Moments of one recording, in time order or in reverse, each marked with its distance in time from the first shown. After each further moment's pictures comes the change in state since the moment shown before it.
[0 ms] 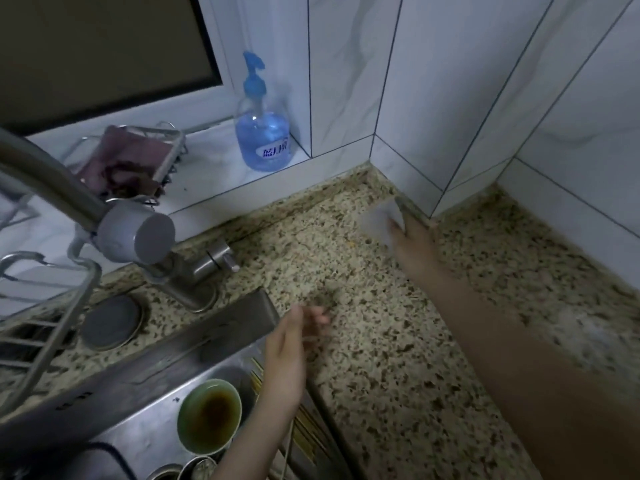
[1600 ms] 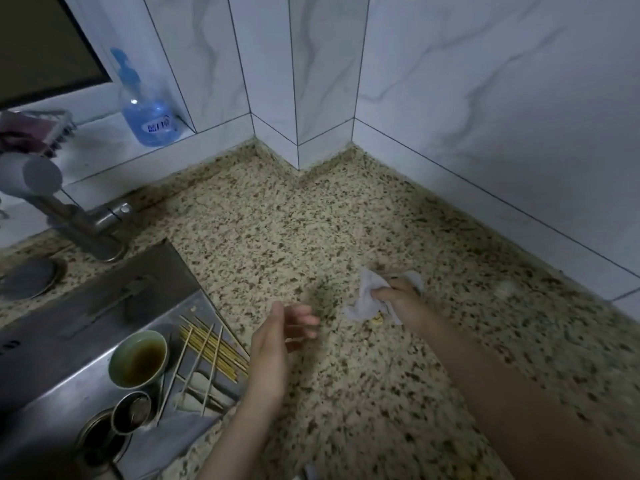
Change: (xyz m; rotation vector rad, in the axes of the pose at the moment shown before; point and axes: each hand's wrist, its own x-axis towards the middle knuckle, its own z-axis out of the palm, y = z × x) left_hand -0.202 -0.043 0.094 0.032 -0.203 -0.036; right_hand -0.229 0.132 -0.170 0.136 -0.159 0.334
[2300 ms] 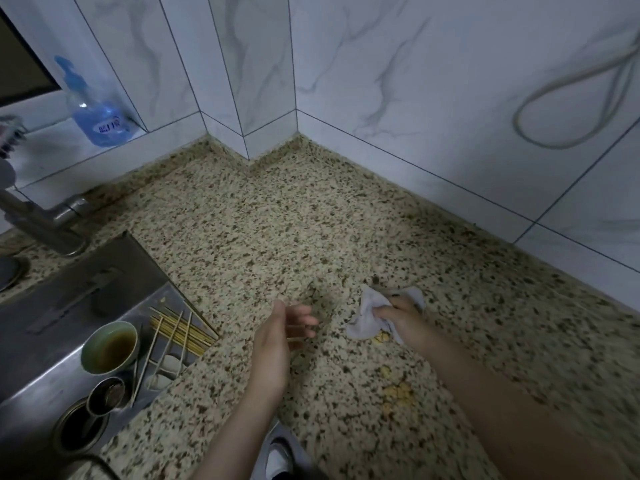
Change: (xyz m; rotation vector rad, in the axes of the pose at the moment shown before) left_hand -0.084 -0.033 0.051 0.141 -0.100 -0.023; right_hand -0.111 0.087 -0.056 -0.069 0.100 0.047
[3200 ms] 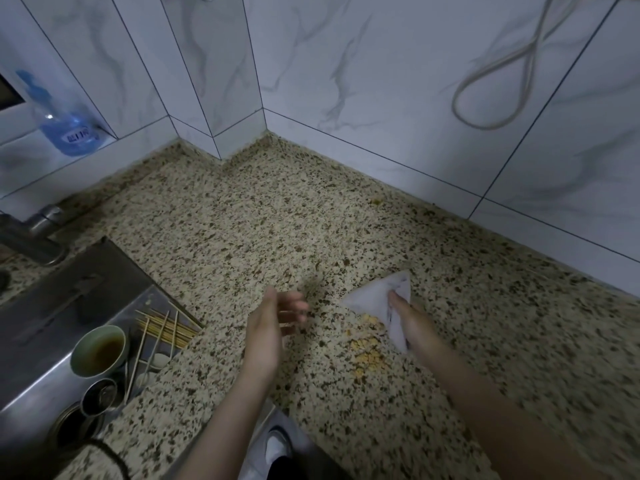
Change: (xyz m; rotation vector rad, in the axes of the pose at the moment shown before) left_hand -0.027 0.010 0.020 0.066 -0.065 0.025; right_hand -0.082 0.022 -0.020 0.525 0.206 0.131
